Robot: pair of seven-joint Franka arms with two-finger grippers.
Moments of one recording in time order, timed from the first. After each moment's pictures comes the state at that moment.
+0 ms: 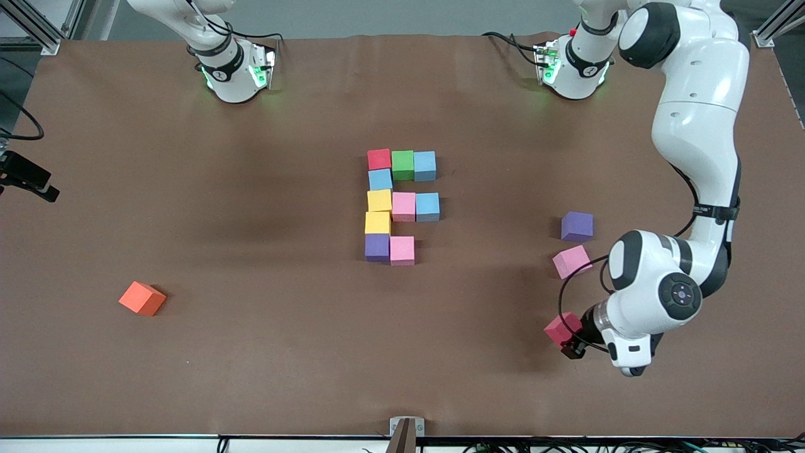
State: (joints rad) left arm -0.03 0.91 -0.27 -1.16 0.13 2.17 -1.17; right arm 0.04 0.04 -0.17 -1.52 0.04 1.67 -0.04
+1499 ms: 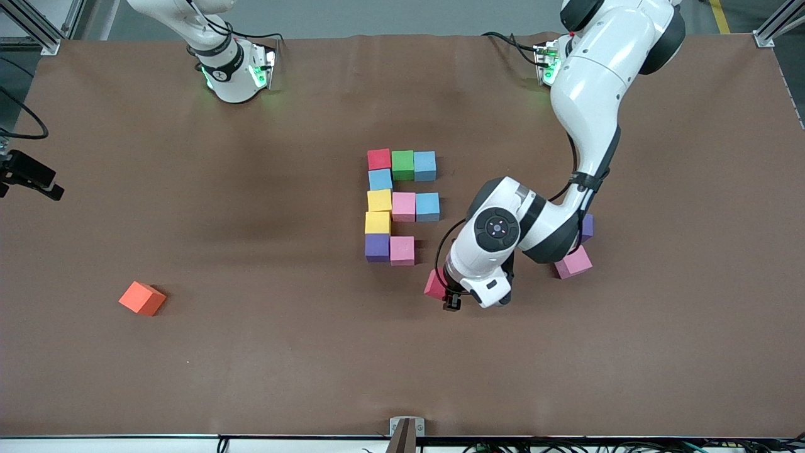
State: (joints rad) left arm -0.39 0.88 -0.26 -1.17 0.13 2.16 -2.01; right arm 0.04 0.04 -0.16 -1.52 0.04 1.66 -0.04
